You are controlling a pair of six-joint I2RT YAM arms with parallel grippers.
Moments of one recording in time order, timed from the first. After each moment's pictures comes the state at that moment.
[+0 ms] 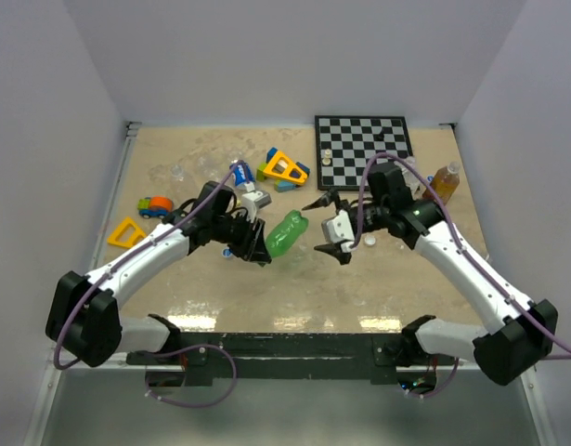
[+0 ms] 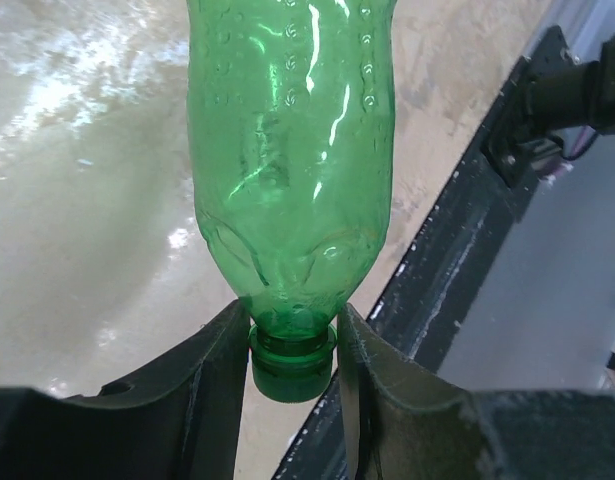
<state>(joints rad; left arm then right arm) -0.51 1.29 0.89 -0.48 0.64 -0.13 0.47 1.19 1.10 -0.62 -0.94 -1.27</state>
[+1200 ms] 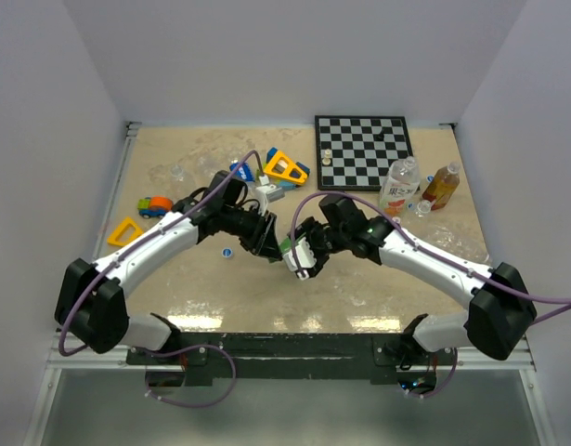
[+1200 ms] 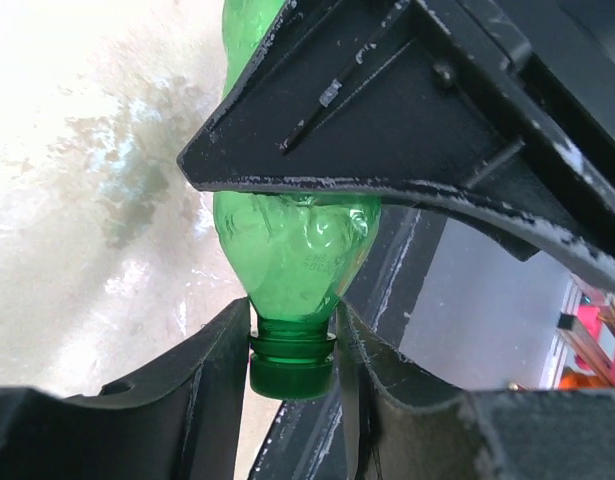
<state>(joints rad) -0.55 1.40 1.03 -0.53 0.78 -0.12 0.76 1.34 0.95 -0.43 -0.53 -1.36</state>
